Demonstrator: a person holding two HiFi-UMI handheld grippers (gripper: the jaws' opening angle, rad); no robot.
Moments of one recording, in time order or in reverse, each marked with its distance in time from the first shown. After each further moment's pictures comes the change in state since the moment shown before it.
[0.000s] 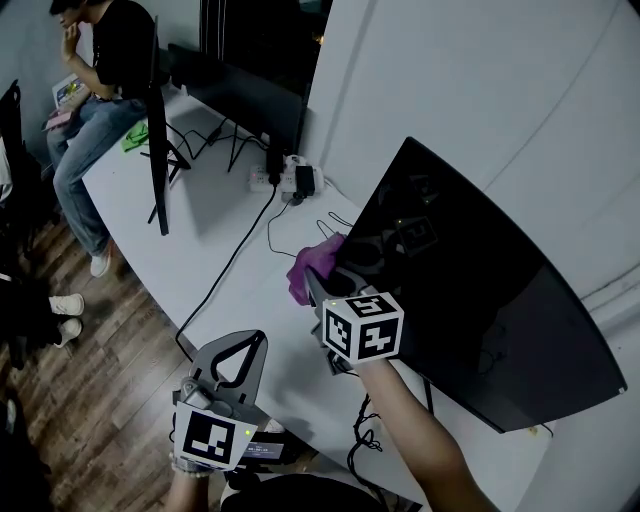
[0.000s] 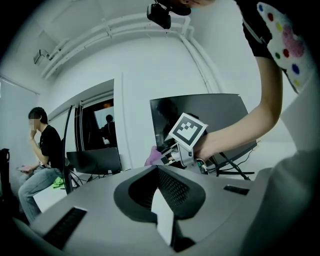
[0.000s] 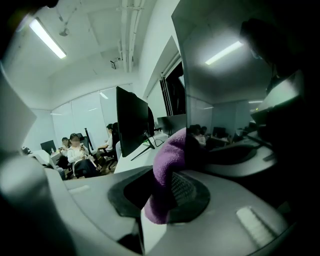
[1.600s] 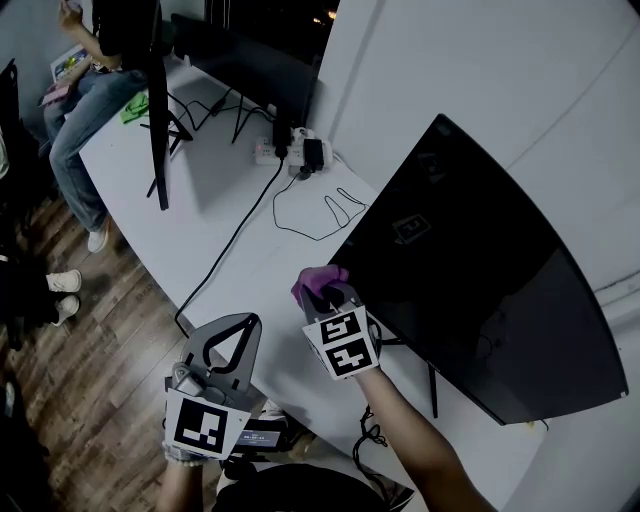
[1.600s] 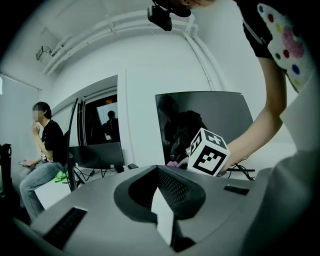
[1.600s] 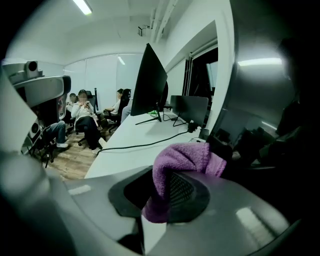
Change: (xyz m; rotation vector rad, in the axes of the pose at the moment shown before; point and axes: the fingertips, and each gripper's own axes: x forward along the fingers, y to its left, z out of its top) left arm -0.005 0.009 -0.019 -0.019 0.032 0.008; right arm 0.007 0.014 -0.097 -0.333 0.225 -0.022
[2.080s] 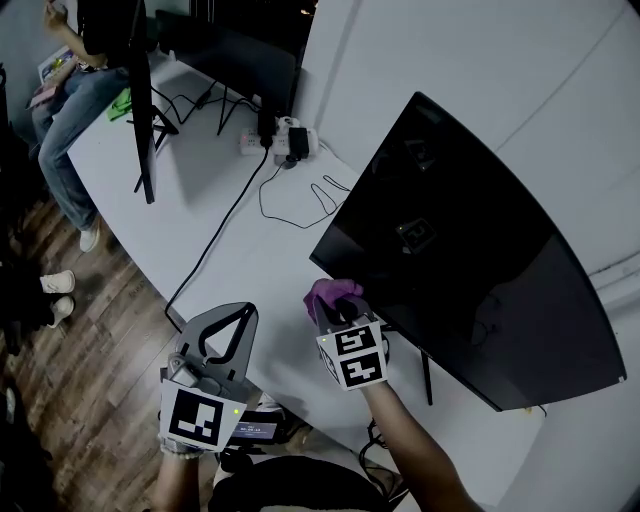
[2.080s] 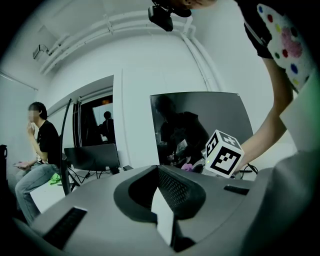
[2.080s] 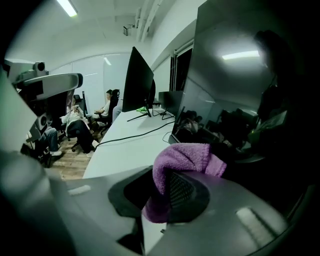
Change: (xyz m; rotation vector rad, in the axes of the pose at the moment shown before) left arm 0.011 -0.015 0.006 0.015 -0.009 -0.039; right arm -0.042 -0.023 -0.055 0.102 0.039 -0.092
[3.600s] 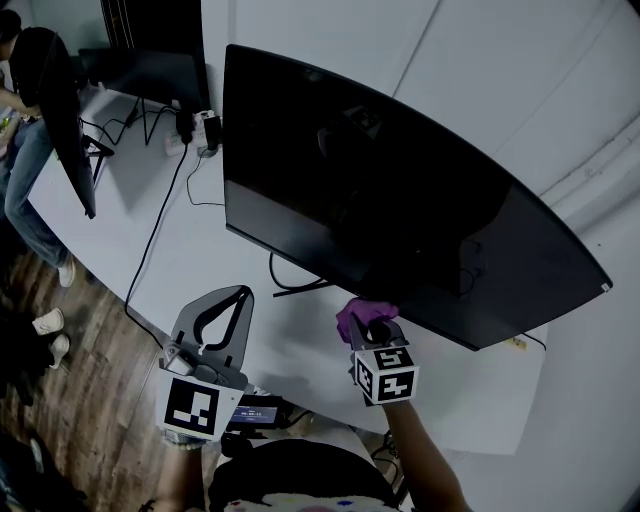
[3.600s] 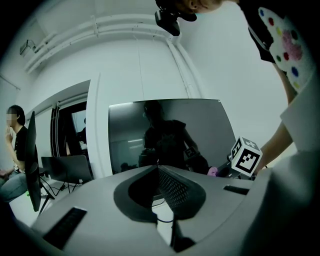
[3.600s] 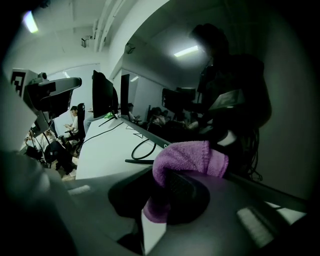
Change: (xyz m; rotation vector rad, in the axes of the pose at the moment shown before) left arm 0.032 -0.140 0.062 0.005 -0.063 -0.155; right arm -0.184 -0.100 -0.158 0.358 -0.013 -0.266
